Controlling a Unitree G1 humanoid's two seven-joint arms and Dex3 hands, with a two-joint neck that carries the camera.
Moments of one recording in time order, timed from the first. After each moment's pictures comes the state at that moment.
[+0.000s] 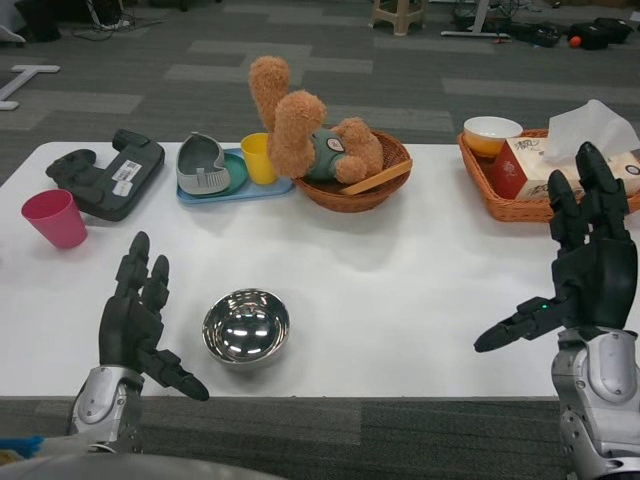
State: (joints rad) left arm -0.08 0.18 0.27 0.89 -0.56 -0.93 -0.35; right arm -0.34 -0.37 0.22 0.35 0.48 -0.63 -0.10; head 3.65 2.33
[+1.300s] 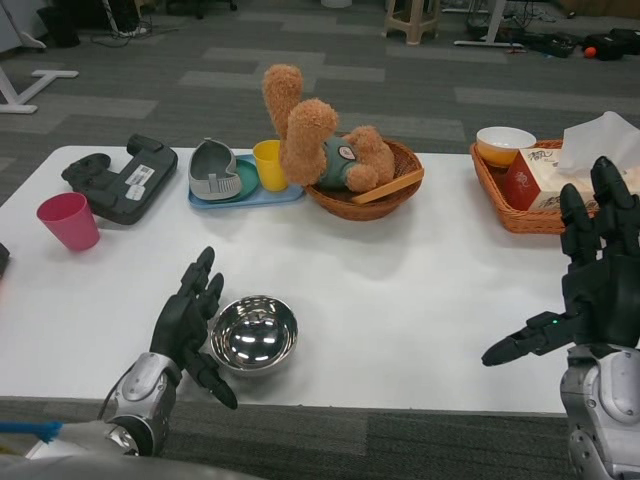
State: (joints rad) left arm -0.25 0.22 0.08 1.22 -0.55 -0.93 -0.36; right arm -0.34 -0.37 0.24 0.35 0.51 -0.65 -0.10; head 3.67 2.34
